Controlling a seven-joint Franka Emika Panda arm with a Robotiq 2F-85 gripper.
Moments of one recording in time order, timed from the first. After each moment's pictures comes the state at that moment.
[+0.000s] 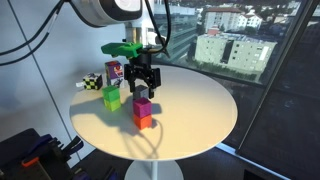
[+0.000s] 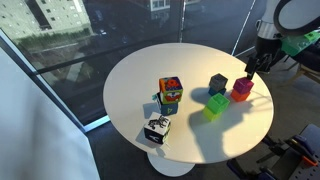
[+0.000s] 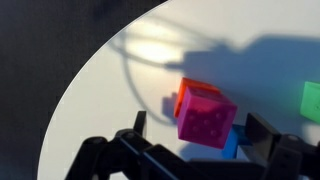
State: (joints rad) arm -0.09 0.03 -0.15 -2.34 -0.17 2.24 -0.06
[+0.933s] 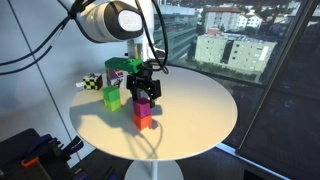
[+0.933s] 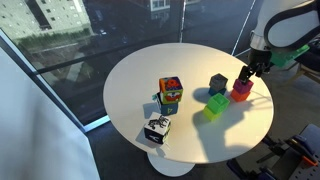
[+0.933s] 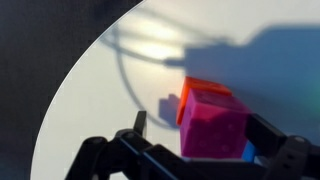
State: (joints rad) arm -0.09 0.12 -0.15 -2.35 -0.20 2.35 0.01
